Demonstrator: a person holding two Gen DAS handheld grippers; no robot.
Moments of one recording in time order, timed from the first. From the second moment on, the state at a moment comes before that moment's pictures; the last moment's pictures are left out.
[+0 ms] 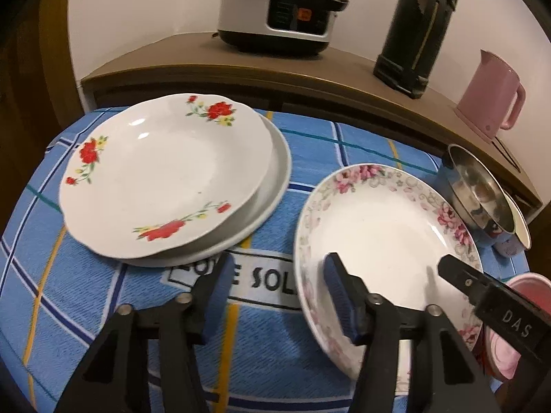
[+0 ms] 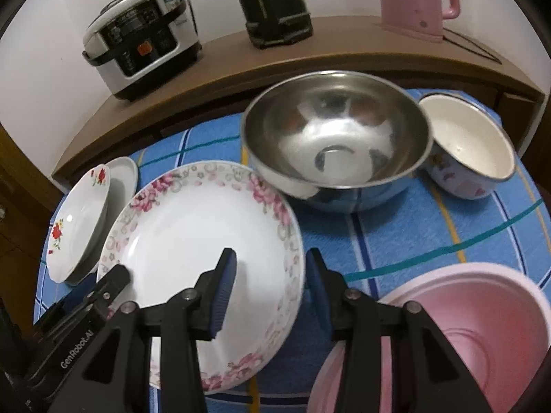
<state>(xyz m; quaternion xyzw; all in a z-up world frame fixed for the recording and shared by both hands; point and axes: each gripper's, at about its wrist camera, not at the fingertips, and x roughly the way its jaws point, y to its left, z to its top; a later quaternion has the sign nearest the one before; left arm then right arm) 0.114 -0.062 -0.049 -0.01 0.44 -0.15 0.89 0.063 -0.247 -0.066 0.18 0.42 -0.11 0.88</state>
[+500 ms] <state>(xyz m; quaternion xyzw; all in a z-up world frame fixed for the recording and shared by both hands) 0.113 -0.065 -0.037 -0.03 0.42 -0.19 0.89 0.057 -0.243 -0.062 0.17 0.41 -0.10 0.89</state>
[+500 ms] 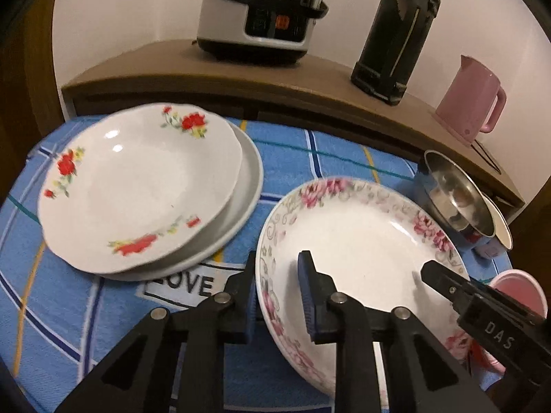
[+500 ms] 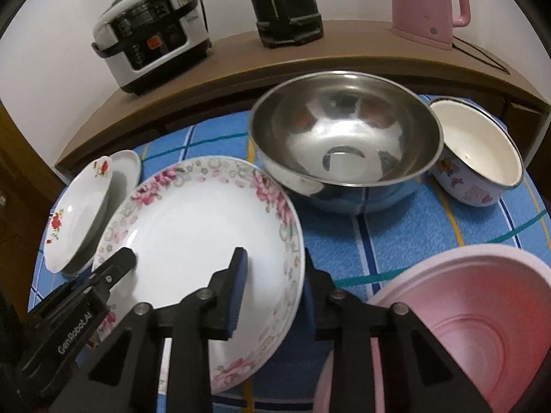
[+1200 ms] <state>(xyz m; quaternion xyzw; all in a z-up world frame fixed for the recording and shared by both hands) 0.089 -0.024 -0.019 -0.05 0.40 -0.16 0.90 0.029 -0.203 -0.036 0.16 0.35 -0.06 0.92</state>
